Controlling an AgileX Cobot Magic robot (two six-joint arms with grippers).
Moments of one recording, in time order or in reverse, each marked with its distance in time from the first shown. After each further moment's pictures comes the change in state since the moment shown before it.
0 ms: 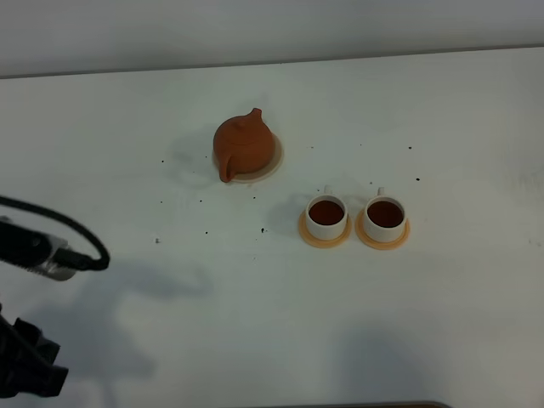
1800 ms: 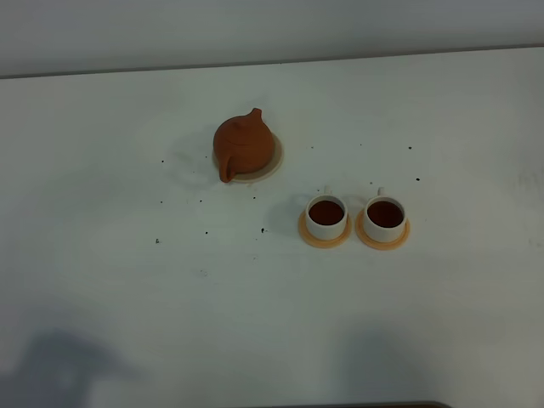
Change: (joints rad) left arm 0.000 -0.565 0.107 0.009 0.029 -0.005; right arm 0.000 0.000 0.000 0.000 0.000 0.000
